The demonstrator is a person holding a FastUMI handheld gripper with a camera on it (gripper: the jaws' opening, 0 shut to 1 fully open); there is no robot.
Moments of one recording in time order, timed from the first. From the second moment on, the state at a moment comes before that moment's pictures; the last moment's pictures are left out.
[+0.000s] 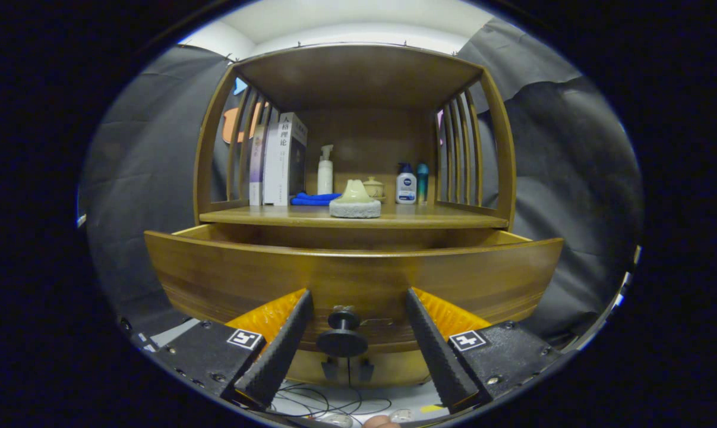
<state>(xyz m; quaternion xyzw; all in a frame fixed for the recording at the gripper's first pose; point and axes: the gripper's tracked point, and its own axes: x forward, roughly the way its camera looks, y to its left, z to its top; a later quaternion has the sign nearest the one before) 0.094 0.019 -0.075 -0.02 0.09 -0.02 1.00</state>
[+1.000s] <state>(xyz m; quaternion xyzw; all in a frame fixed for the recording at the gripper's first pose) 0.161 0.019 -0.074 -0.01 0.10 -0.02 1.00</state>
